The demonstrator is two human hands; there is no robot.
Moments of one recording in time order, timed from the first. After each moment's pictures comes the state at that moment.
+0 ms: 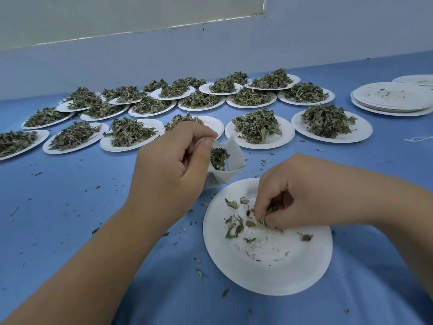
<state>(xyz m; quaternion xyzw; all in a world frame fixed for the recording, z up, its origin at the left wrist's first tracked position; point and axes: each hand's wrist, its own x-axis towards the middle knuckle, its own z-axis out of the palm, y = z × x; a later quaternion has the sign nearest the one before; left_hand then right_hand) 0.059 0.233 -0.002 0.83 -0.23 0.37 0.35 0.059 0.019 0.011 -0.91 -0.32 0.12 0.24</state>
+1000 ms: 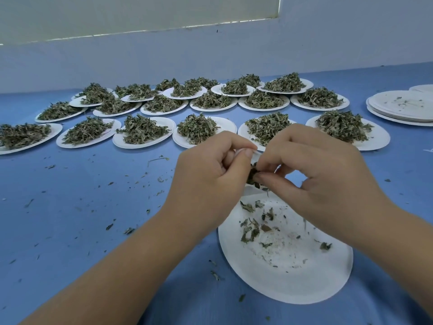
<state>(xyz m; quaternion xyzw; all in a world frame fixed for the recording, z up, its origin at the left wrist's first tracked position) 0.054 0.214 -0.005 0.81 -0.20 0.24 0.49 0.054 0.046 0.000 -0.83 -0.36 -0.32 0.28</state>
